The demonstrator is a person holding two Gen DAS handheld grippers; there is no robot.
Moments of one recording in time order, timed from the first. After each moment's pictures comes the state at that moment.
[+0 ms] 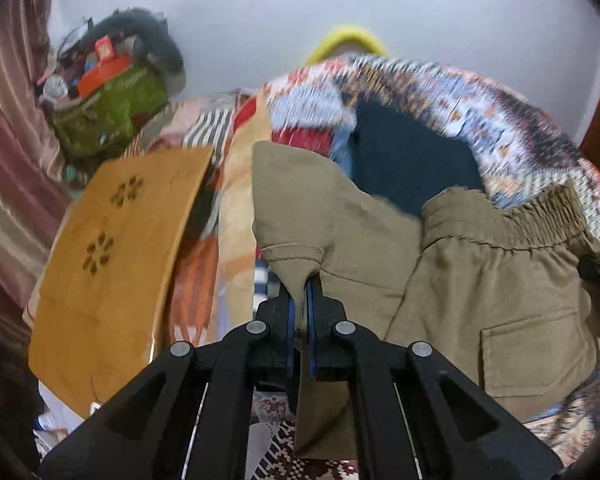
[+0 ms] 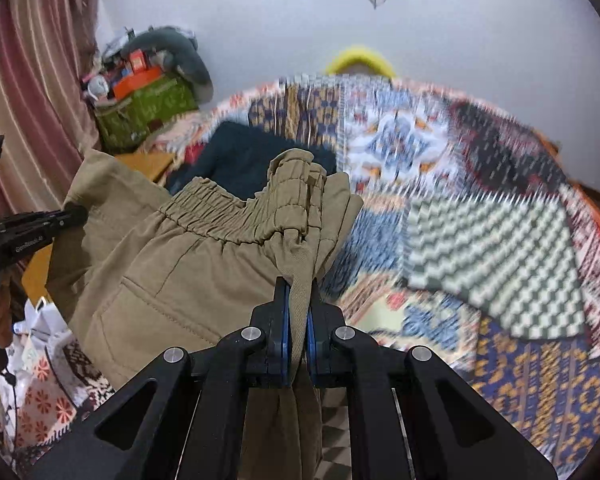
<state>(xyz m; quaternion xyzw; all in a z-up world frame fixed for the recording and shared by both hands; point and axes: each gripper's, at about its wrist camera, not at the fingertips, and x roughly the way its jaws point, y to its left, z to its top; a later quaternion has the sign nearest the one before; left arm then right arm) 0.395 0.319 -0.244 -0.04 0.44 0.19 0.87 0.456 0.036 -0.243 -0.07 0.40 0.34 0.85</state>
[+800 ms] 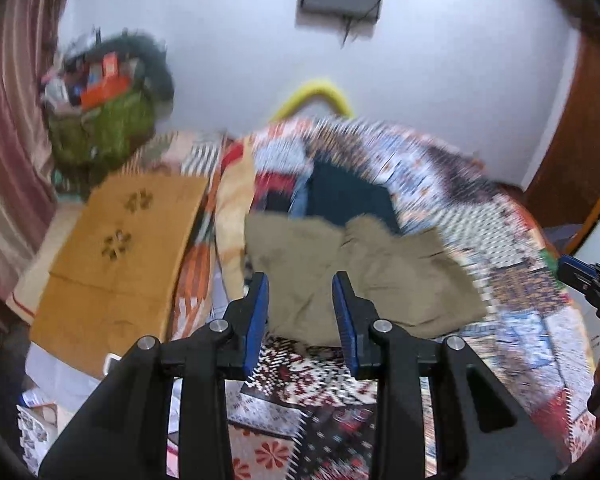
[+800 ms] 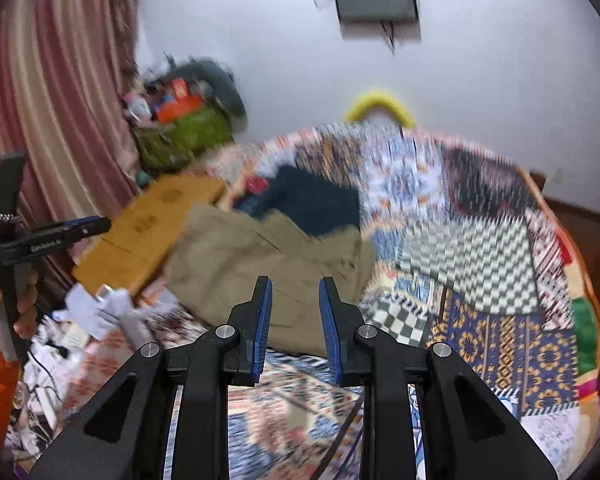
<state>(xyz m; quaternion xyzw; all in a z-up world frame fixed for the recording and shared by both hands) 0.234 0.268 -0.109 -0.09 0.34 0.12 0.93 0.333 -0.035 -0.124 -0.05 0.32 0.39 0.86</state>
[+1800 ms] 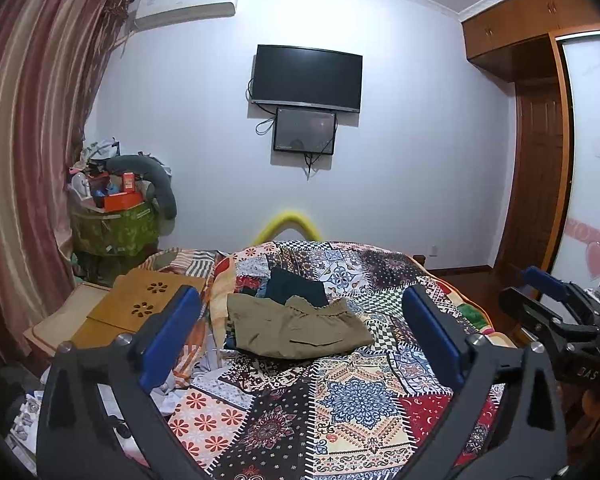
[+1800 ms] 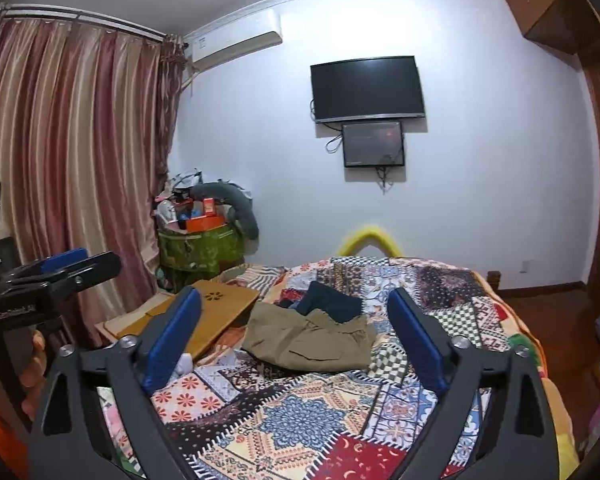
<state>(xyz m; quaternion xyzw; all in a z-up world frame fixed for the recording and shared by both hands) -0.014 0.113 0.004 -0.05 0.12 0.12 0.98 0.119 -0.111 -0.038 0.00 0.09 0.36 0.93</state>
